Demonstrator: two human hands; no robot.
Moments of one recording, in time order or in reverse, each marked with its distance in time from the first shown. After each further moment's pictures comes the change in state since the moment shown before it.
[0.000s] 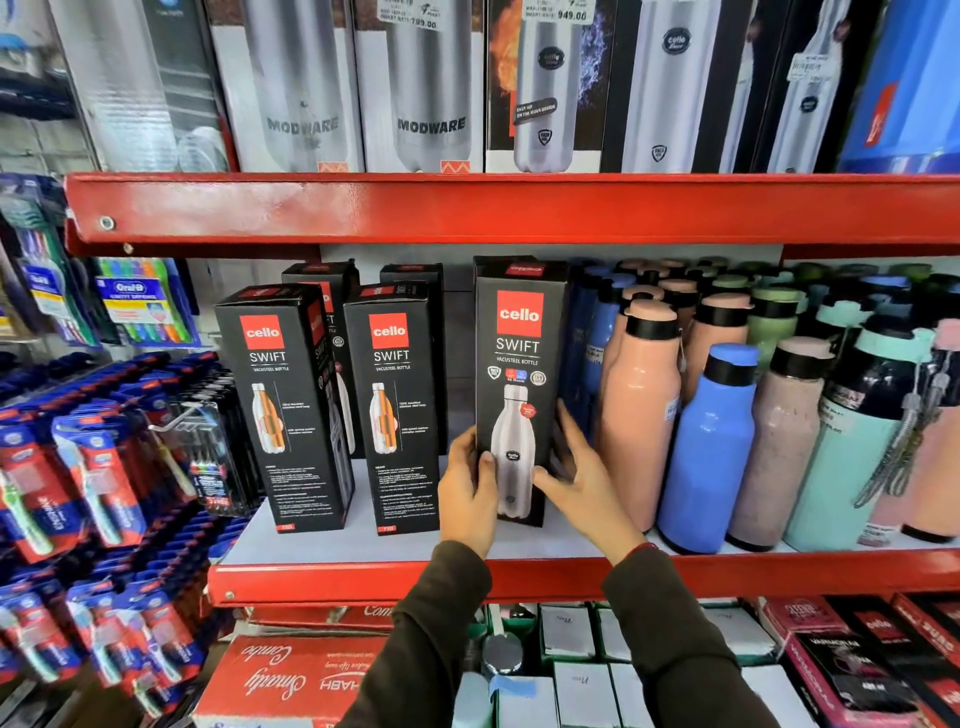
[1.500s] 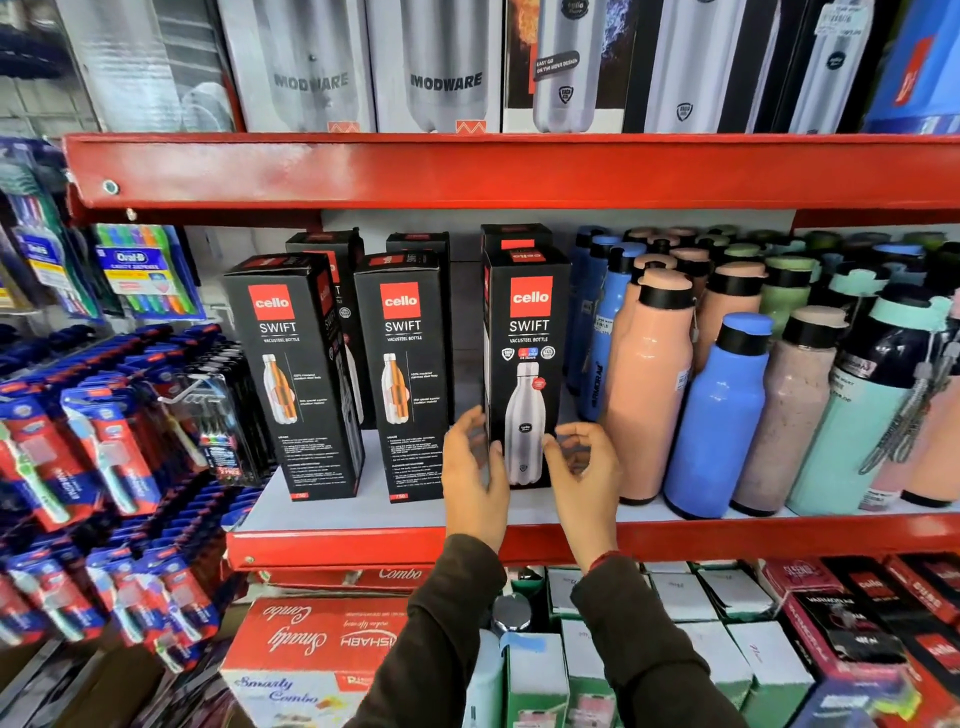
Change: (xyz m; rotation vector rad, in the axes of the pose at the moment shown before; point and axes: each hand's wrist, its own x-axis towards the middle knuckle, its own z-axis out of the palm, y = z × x) left_hand -0.030 0.010 -0.013 0.039 0.057 0.087; right_hand -0.029 0.006 0.039 -0.016 0.529 -0.045
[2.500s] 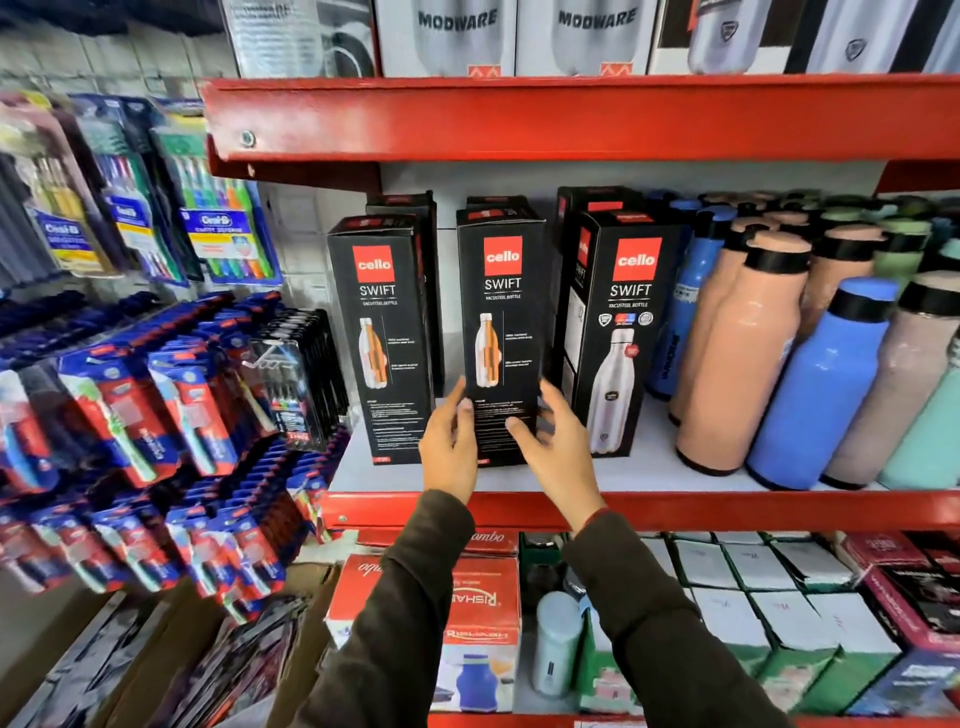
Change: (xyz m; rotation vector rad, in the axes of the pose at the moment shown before) left_hand 0.046 -0.045 -0.114 -0.003 0.031 -0.142; right_hand -0.043 -0.034 0.105 0.014 -0.398 0.077
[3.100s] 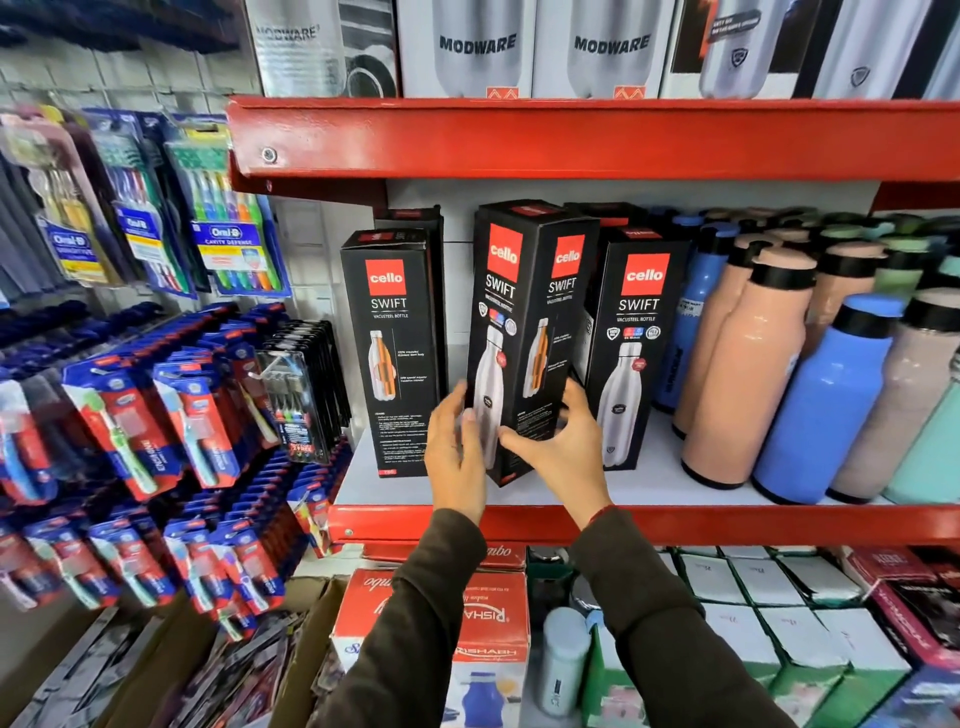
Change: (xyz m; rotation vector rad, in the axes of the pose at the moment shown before) left_hand -0.007 0.006 -0.004 -0.073 0.035 0.147; right_hand 0.011 -0.012 0.003 -0.037 0.127 -0.034
